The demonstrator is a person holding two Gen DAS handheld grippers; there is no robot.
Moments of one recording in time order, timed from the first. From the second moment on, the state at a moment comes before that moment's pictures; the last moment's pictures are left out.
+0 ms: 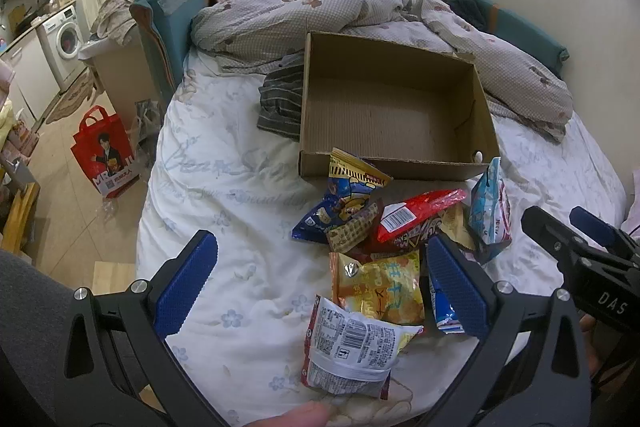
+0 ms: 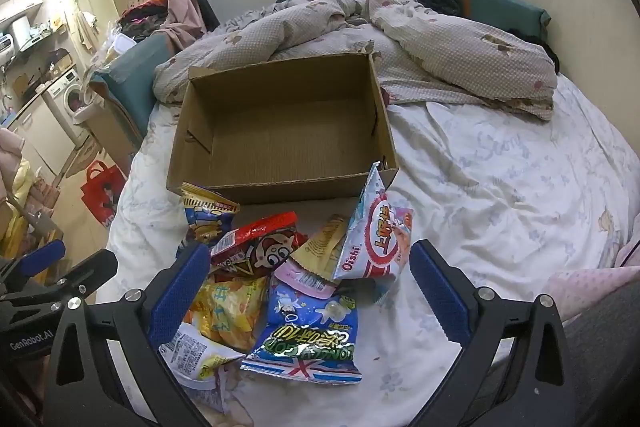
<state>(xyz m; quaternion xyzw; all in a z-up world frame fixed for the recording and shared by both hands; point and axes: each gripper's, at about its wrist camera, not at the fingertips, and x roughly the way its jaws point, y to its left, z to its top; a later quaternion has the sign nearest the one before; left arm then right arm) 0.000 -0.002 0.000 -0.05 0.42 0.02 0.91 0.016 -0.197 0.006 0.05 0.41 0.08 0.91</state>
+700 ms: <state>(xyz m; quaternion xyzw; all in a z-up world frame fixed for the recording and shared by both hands) 0.001 -0.004 0.001 -0.05 0.42 0.02 0.91 0.016 -0.199 0.004 0.05 0.41 0.08 0.91</state>
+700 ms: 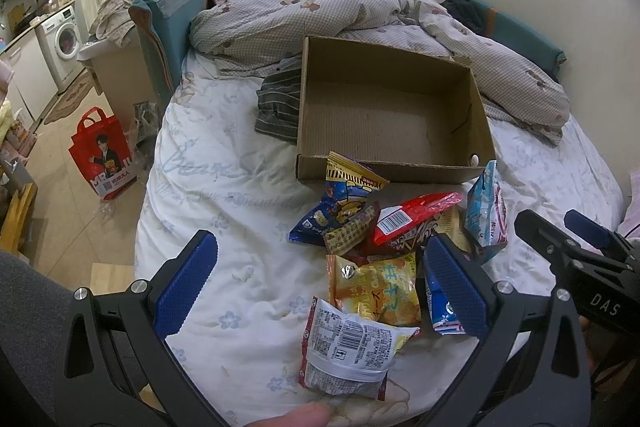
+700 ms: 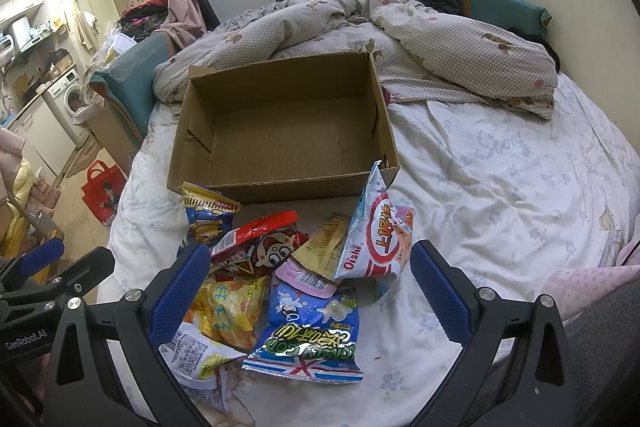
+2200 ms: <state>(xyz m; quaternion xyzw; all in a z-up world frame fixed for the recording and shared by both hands) 0.000 -0.004 0.006 -0.05 0.42 0.02 0.91 0.016 -0.199 0.003 0.05 0.41 0.08 0.91</state>
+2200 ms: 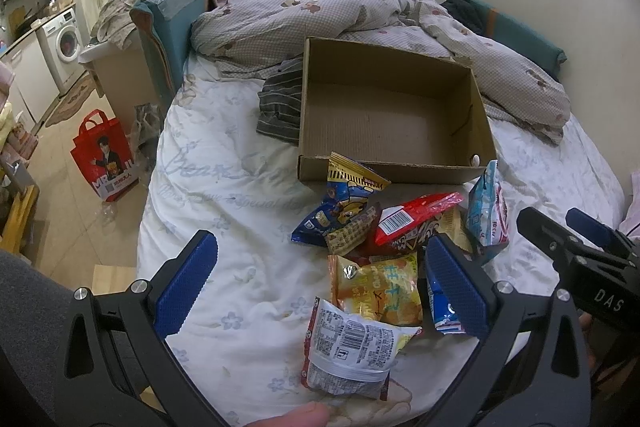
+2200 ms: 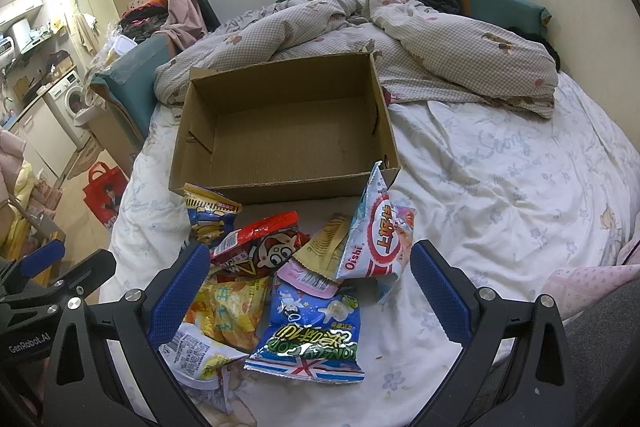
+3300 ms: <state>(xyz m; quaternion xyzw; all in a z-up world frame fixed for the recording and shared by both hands) -0.004 -0.058 -0.138 0.05 0.66 -0.08 0.74 0.027 -0.227 -0.018 0.12 0.48 0.06 0.87</state>
